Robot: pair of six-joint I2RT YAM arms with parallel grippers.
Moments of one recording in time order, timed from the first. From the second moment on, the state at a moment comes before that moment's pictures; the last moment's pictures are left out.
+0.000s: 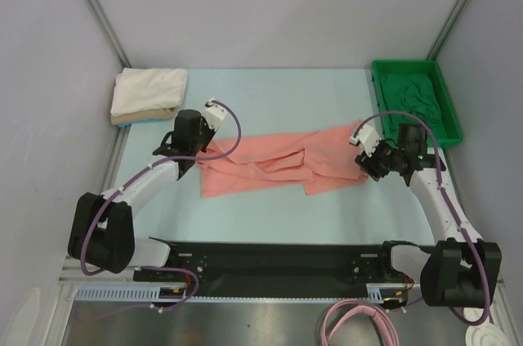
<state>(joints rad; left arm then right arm) -0.31 1.35 0.81 -0.02 -0.15 0.43 -0.03 1.10 0.82 -0.54 -0.50 -0.93</state>
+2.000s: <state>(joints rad) -0.31 1.35 0.80 -0.01 -0.12 0.42 -0.02 1.46 0.89 -0.61 -0.53 -0.84</state>
